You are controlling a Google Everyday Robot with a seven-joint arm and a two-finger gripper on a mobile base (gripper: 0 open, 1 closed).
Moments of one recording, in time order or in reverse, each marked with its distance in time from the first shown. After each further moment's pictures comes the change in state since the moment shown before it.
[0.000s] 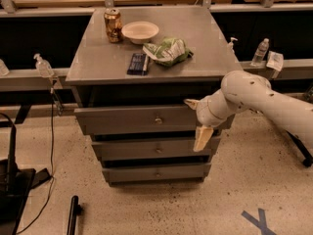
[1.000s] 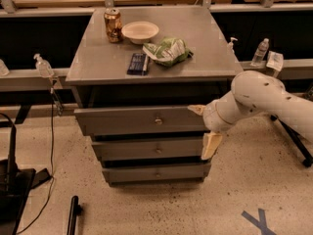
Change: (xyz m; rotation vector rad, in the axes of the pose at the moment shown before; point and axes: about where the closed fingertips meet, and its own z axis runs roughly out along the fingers) arm -0.006 0.035 -0.031 -0.049 -0.008 -0.025
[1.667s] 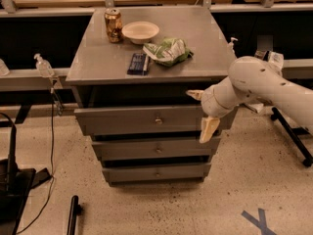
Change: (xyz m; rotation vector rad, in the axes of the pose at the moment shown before) arm 0.003 -0.051 -0.010 0.065 0.018 -0.057
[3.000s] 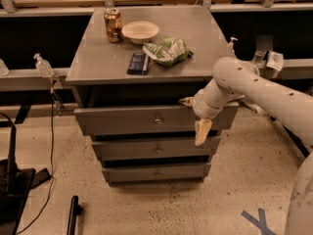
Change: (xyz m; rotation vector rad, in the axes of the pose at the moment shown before) arm 0.007 0.004 0.050 -0.173 -0.002 -0.040
